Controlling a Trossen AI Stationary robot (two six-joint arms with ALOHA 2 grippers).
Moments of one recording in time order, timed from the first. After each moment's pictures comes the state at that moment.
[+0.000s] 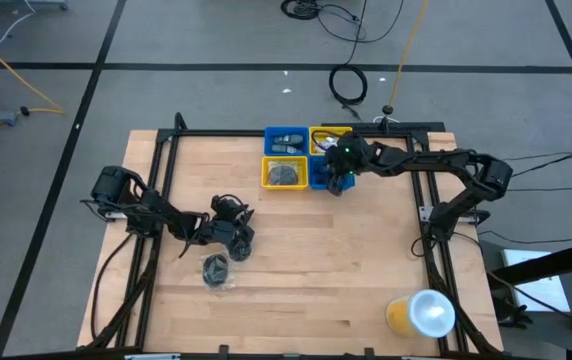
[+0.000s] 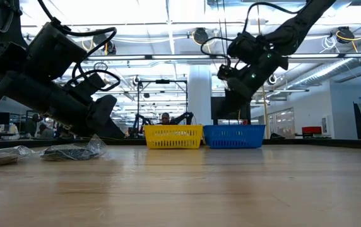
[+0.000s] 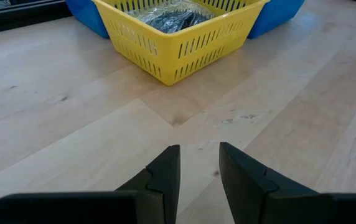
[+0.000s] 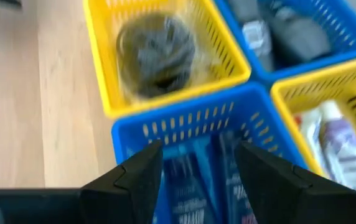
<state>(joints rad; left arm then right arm) -0.19 1.71 0.33 0.74 -0.78 -0.62 -0.53 1.55 0.83 -0.01 -0.16 -0.16</state>
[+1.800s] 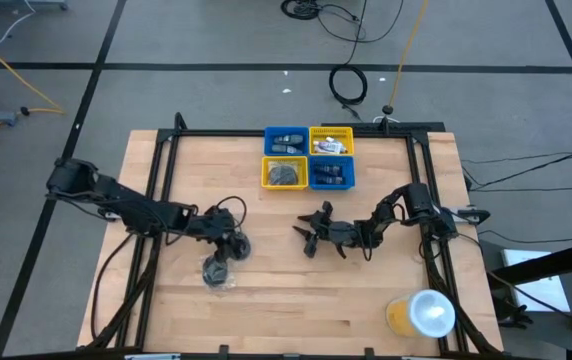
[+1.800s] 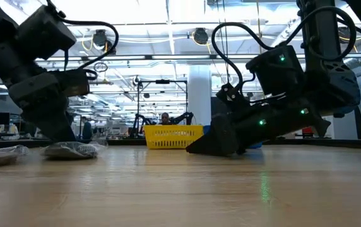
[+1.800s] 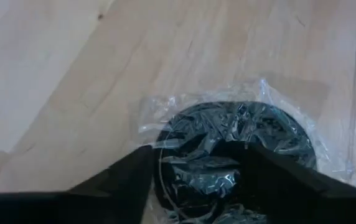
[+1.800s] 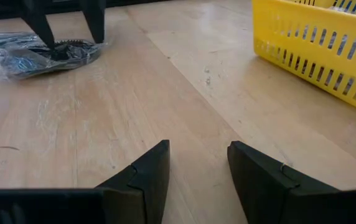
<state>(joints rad) -0.18 1.29 0.33 0.07 -0.11 -0.57 0.13 2.17 0.60 1.25 0.47 0.22</state>
